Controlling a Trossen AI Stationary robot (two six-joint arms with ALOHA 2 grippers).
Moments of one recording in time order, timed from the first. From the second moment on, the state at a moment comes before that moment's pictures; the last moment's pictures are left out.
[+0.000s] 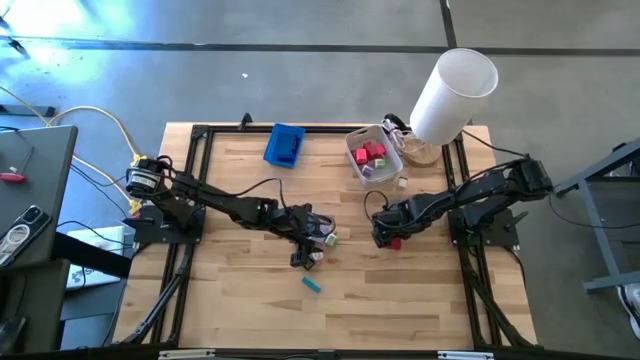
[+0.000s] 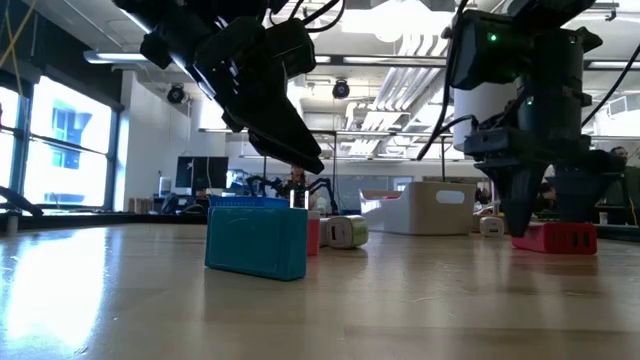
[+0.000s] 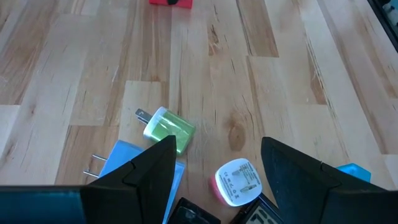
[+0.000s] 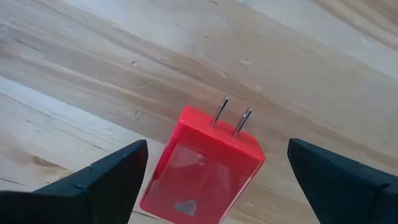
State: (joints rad) left arm -0.14 1.65 0.93 0.08 0.03 -0.17; right arm 0.13 1.51 0.76 -0.71 0.02 1.31
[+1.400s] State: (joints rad) left arm -0.15 1.65 0.93 0.06 0.03 -0.15; right arm 0.16 1.64 0.77 -0.69 0.00 1.27
